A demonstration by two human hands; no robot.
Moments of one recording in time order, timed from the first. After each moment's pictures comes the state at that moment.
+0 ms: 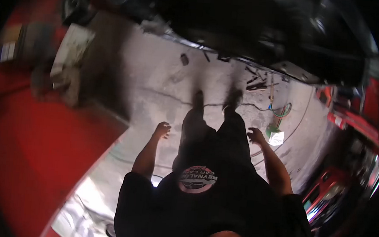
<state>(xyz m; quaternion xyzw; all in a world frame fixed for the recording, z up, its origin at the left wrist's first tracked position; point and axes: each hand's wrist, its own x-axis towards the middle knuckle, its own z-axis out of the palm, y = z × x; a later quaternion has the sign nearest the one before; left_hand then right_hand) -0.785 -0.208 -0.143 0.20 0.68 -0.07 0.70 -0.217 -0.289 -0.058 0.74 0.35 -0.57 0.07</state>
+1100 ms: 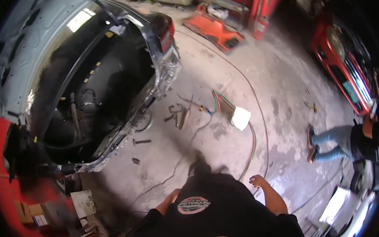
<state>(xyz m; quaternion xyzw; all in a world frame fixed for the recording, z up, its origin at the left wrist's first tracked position) -0.510 -0.368 -0.189 0.63 0.23 -0.28 0.69 -0.153 -0.830 -0.059 0.79 -0.04 -0.59 -0.18</state>
